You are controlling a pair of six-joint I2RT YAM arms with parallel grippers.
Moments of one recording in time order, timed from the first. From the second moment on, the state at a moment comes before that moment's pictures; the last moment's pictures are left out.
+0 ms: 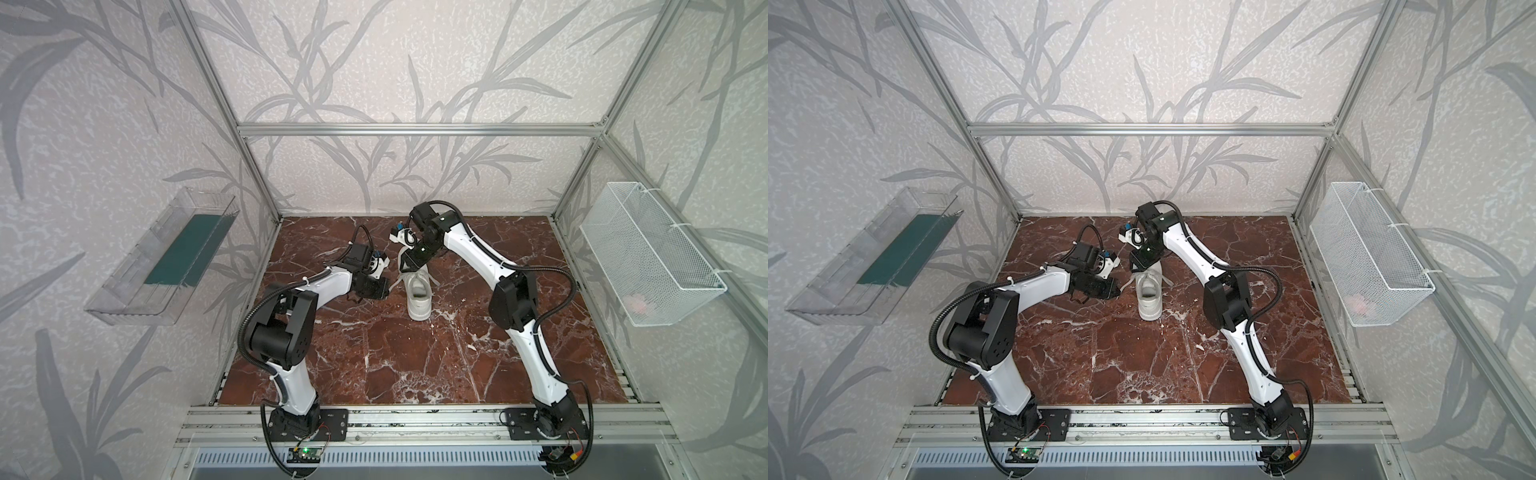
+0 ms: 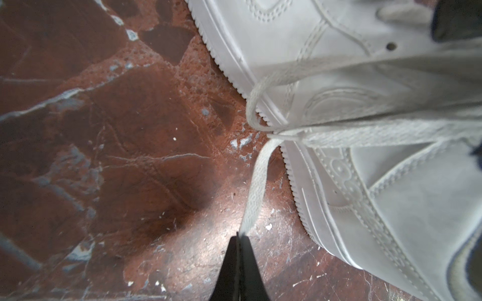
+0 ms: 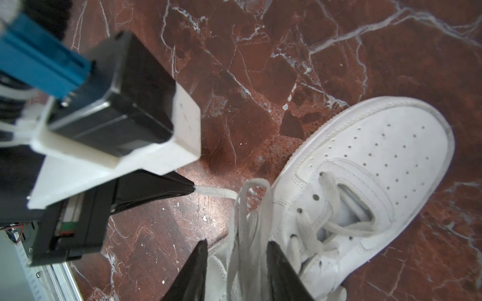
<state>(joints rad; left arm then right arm) -0.31 1.80 1.10 -0.40 0.41 -0.12 0.59 2.42 2.38 -1.16 -0.42 -0.19</state>
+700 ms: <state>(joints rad) -0.28 1.86 1.12 -0.41 0.43 -0.12 0.59 2.39 2.25 -1.05 -0.39 -0.19</state>
